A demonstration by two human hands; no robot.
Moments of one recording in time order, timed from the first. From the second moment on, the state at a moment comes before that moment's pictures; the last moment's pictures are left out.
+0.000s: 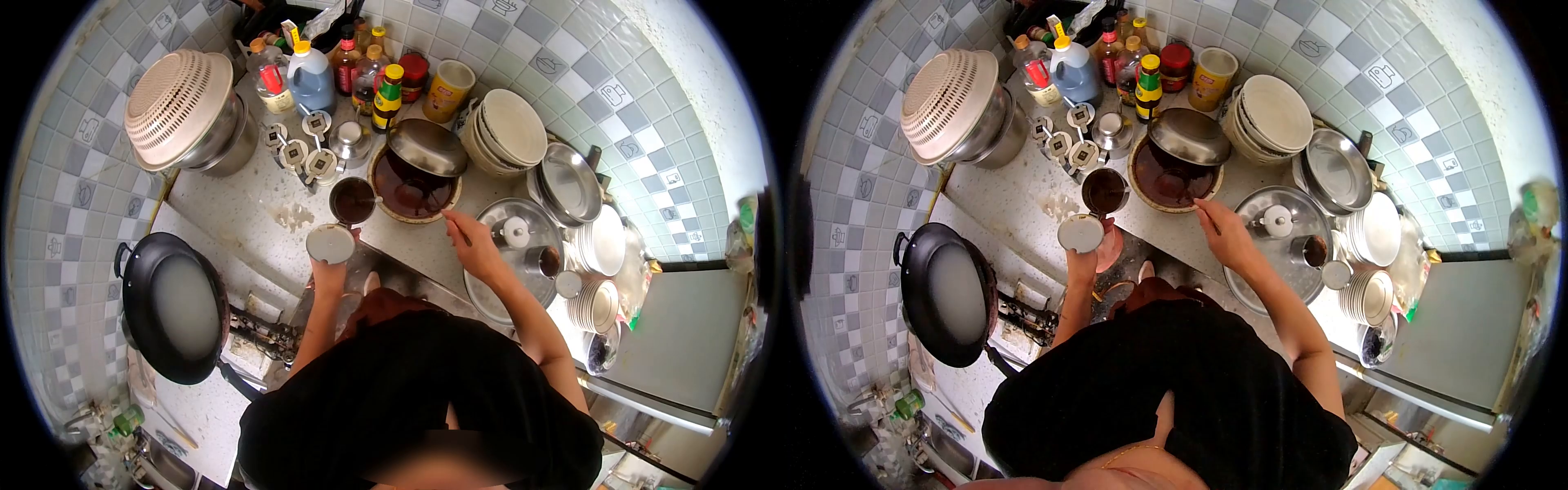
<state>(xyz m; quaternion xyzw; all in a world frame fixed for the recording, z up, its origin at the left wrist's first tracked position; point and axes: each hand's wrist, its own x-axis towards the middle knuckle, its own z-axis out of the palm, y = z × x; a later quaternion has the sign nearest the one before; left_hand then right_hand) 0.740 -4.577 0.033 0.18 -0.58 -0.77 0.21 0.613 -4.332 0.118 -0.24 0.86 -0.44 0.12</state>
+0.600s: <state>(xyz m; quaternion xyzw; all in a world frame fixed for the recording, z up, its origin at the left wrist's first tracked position) 0.742 -4.573 0.047 0.19 -0.56 -0.77 0.23 0.619 -4.340 0.096 -0.43 0.86 -0.28 0.08</state>
